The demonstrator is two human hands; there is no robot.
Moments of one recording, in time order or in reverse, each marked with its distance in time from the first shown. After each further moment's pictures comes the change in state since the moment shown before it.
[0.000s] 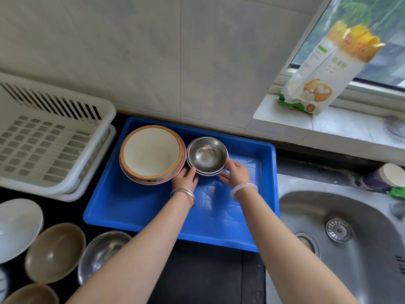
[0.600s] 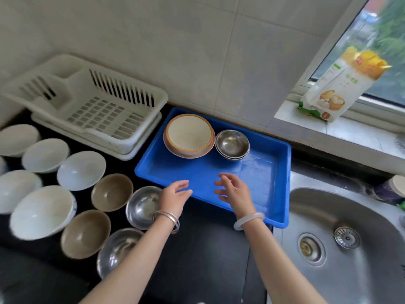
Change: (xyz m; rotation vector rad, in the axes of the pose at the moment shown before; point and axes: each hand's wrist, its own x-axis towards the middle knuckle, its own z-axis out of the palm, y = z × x) left_hand -0.143 0.008 -0.129 0.618 0.089 0.302; right_hand -0.167 0.051 0.009 -0.383 -0.265 -0.238
